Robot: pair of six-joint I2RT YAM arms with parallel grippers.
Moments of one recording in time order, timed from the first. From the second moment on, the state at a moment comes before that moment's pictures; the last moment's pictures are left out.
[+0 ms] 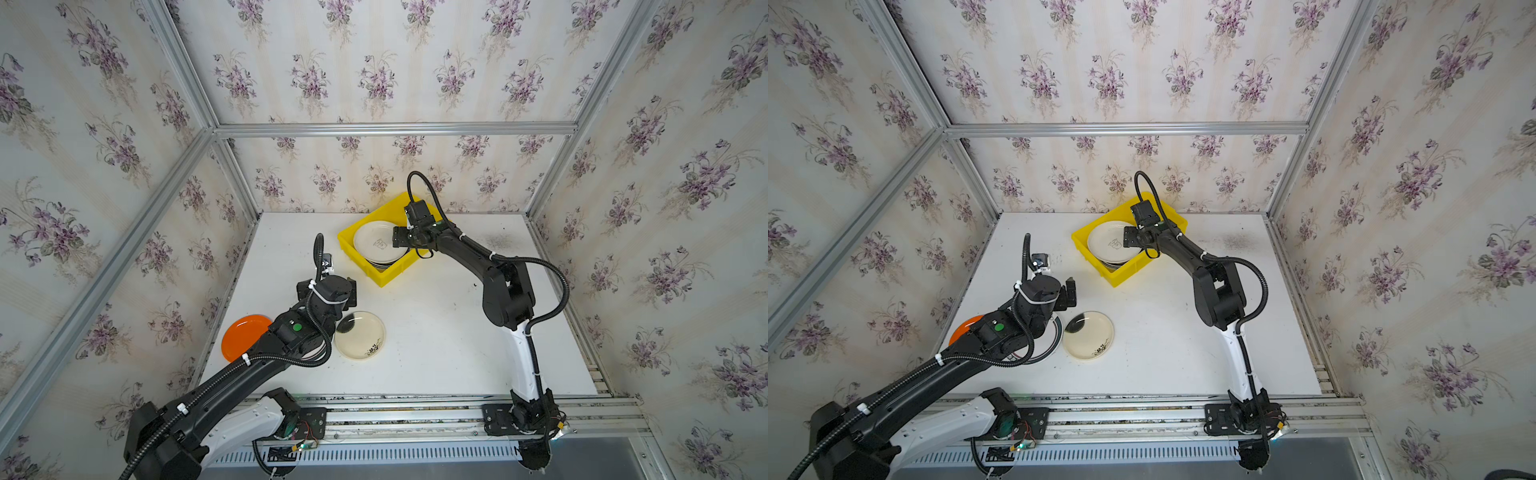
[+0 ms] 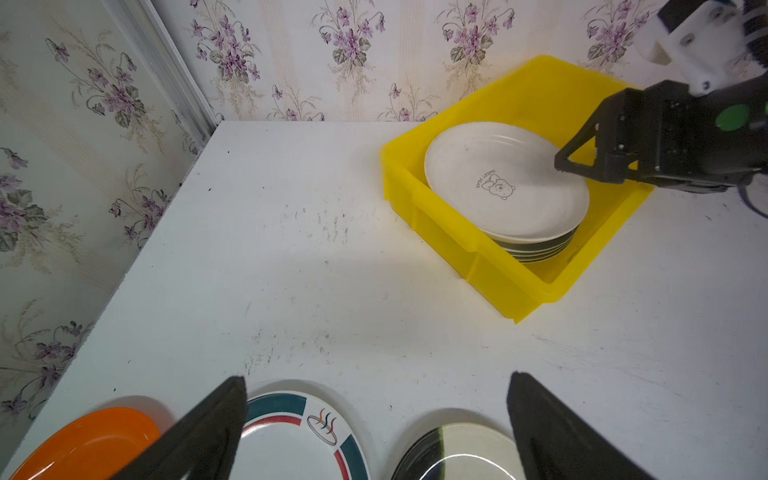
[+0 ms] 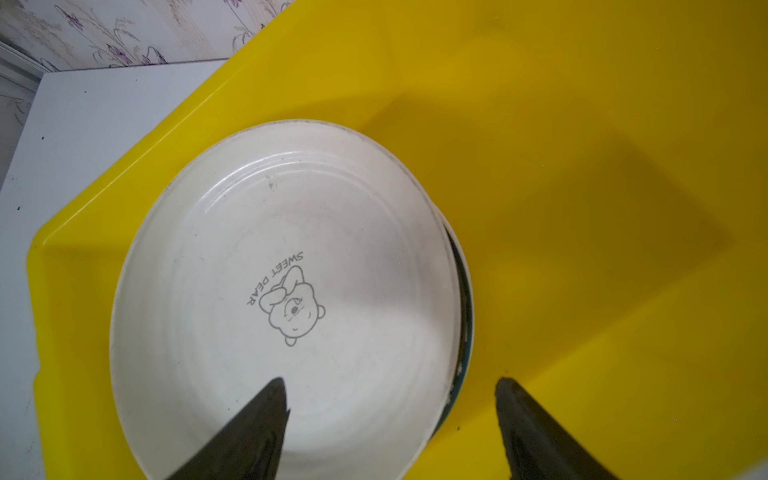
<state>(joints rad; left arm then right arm) -0.67 1.01 0.81 -0.44 -0.69 -0.38 0.48 2.23 1.94 -0.56 0.04 0.43</state>
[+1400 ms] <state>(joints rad) -0.67 1.23 0.93 -0.55 -0.72 -0.41 0.60 1.33 1.02 -0.30 0.14 0.46</state>
